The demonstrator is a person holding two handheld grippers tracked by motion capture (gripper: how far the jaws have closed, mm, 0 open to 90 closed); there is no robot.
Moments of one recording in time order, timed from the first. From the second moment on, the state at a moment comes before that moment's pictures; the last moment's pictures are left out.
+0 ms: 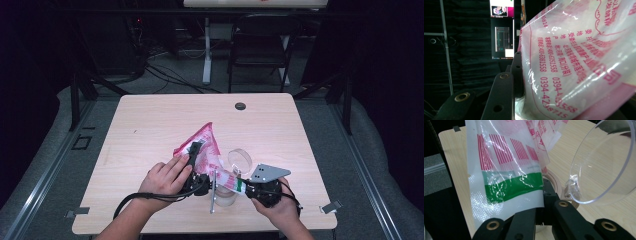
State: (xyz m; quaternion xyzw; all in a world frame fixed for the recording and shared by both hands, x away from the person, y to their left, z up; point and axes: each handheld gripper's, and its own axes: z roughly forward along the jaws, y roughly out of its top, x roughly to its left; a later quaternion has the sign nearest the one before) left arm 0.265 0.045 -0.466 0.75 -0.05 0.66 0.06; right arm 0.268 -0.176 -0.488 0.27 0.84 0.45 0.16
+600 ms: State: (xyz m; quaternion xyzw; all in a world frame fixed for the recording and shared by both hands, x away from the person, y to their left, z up) left arm 0.264 0.044 -0.464 0.75 -0.05 0.66 0.06; right arm 0.268 -0.176 -0.488 0.27 0.84 0.45 0.16
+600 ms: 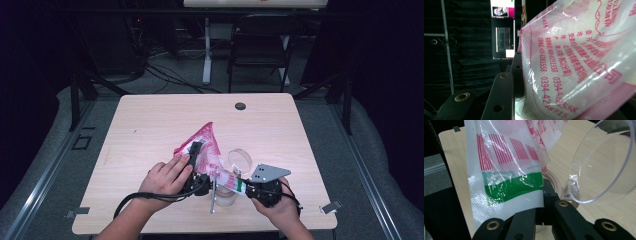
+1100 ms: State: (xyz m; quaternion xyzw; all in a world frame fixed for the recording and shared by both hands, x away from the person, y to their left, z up) left arm 0.265 0.044 -0.464 0.74 -0.06 0.66 0.07; right arm 0.269 -0.176 -0.489 0.27 0.84 0.45 0.15
